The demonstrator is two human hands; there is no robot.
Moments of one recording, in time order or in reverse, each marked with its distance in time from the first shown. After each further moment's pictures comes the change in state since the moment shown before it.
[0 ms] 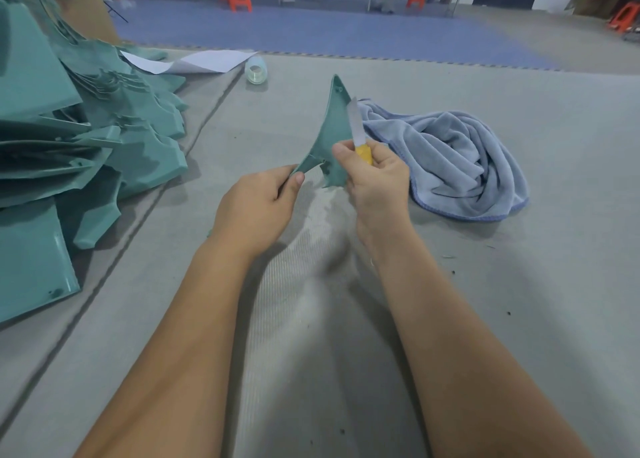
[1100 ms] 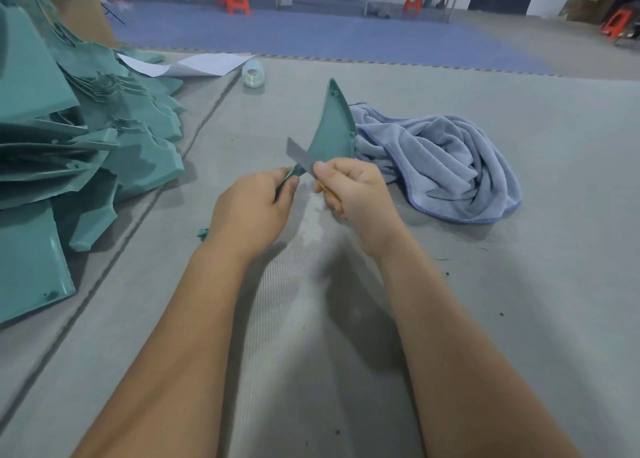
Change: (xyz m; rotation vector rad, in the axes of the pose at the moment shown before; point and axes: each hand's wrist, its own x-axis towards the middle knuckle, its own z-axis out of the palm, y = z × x) left_hand 0.001 0.004 0.000 0.132 0.027 0.004; right_hand -0.011 -0.008 -0.006 -0.262 -0.373 0.009
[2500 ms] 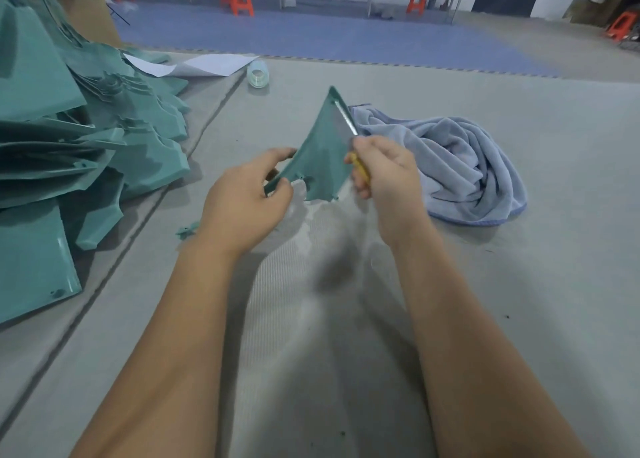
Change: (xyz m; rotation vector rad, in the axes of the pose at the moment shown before) left_hand -0.001 -0.010 -0.016 -0.240 0.024 0.014; right_hand 0.009 -0.014 -0.012 0.079 0.239 -0.029
